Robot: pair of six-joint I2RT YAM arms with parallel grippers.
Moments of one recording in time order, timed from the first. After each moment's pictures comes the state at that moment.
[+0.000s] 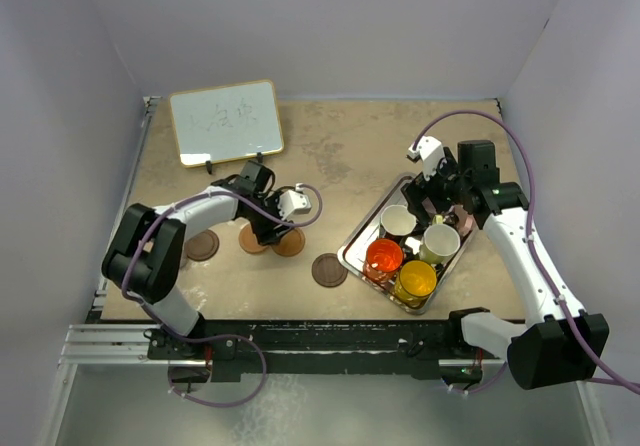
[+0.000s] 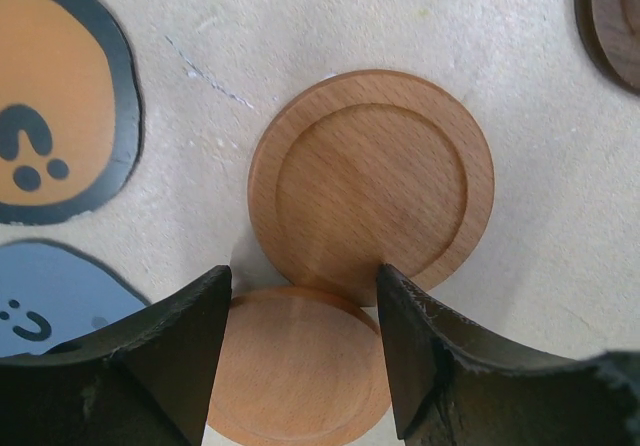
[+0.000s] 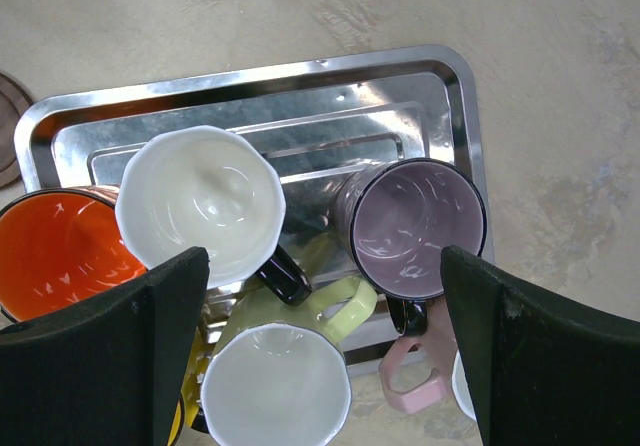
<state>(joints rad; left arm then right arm) -0.43 1.66 0.96 -0.48 0.39 0.75 0.13 1.14 1.05 -0.72 -0.30 -0.54</state>
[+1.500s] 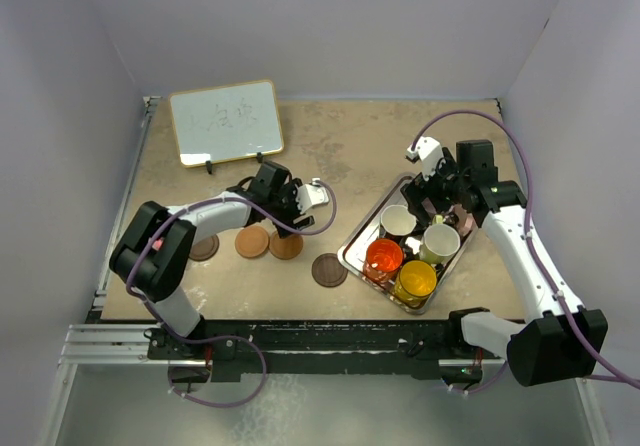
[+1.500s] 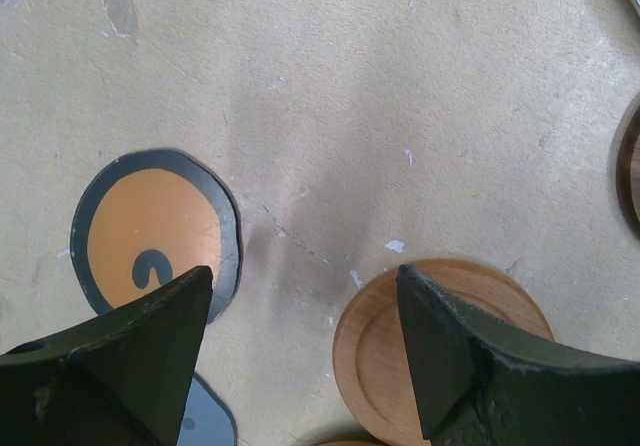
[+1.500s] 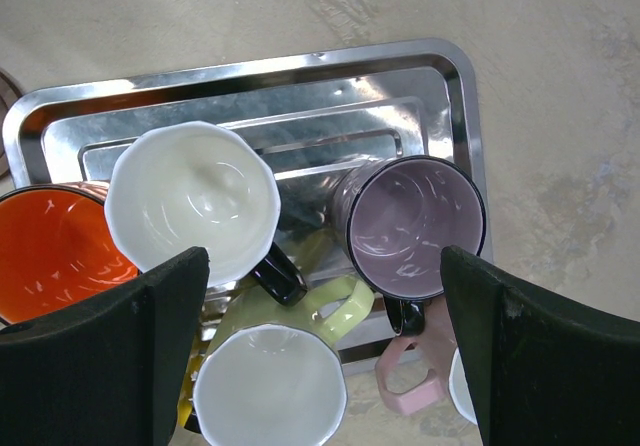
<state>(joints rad) -0.53 1.68 0.94 -0.17 0.31 0.66 0.13 1.16 1.05 -0.72 -0.30 -0.55</state>
